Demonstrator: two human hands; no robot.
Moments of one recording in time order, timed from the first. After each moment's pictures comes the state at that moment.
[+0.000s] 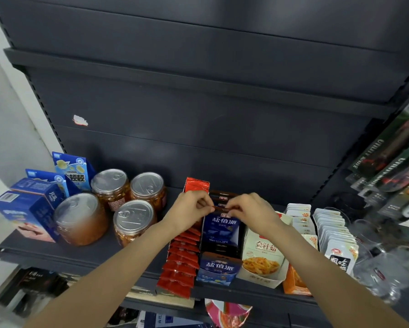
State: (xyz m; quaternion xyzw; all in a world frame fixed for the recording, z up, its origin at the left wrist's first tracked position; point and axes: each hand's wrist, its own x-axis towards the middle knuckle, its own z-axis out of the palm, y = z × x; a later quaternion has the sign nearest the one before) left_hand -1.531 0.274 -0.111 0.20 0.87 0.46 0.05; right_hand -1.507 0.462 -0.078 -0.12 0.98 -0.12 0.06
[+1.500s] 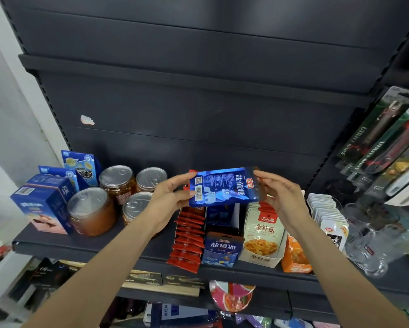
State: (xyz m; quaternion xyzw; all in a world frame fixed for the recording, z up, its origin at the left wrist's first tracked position) left_hand -1.486 0.232 -0.086 0.05 0.60 0.78 0.14; right_hand -1.446 0.484 -0.060 0.04 0.68 -0.73 -0.08
